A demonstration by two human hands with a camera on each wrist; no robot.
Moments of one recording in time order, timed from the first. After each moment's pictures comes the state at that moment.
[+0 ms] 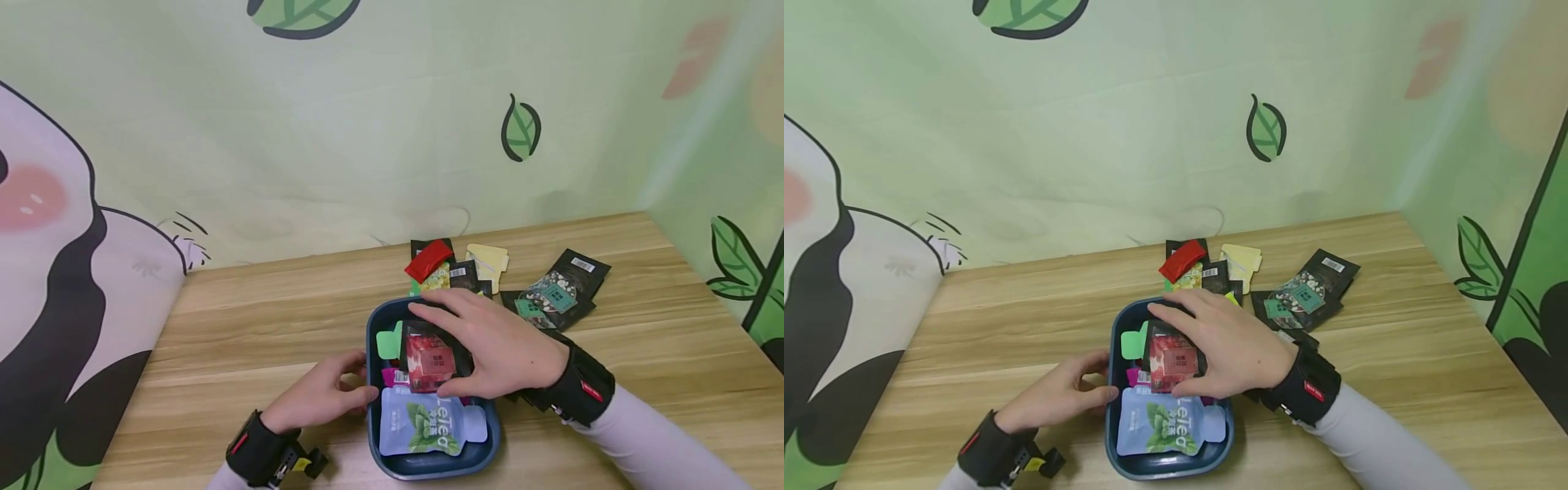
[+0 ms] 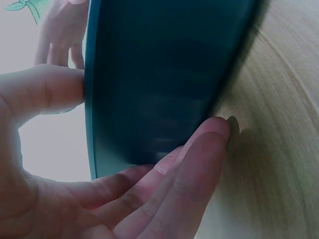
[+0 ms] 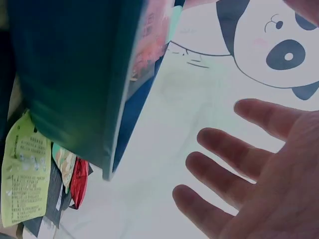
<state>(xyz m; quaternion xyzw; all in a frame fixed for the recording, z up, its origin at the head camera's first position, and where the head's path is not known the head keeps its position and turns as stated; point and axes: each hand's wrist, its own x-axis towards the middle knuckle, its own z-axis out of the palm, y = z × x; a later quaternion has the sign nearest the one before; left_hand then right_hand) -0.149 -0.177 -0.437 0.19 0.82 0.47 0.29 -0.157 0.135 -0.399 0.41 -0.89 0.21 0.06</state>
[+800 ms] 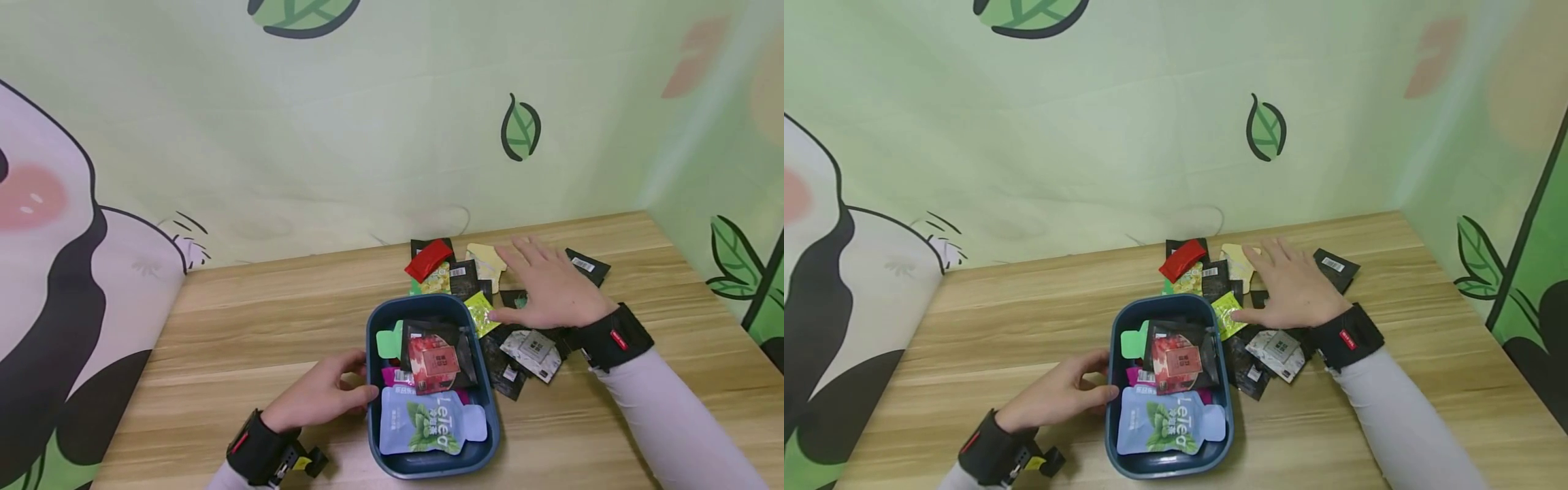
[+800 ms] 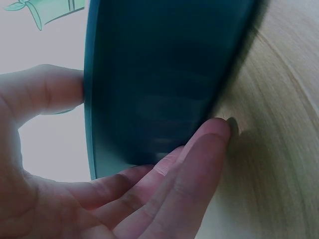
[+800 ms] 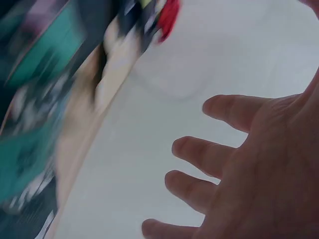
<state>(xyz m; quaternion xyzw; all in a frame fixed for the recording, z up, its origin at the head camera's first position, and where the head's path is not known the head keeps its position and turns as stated) -0.150 -0.177 -0.439 0.19 0.82 0.45 0.28 -0.214 0.220 -0.415 0.20 -0.98 0.09 0.00</state>
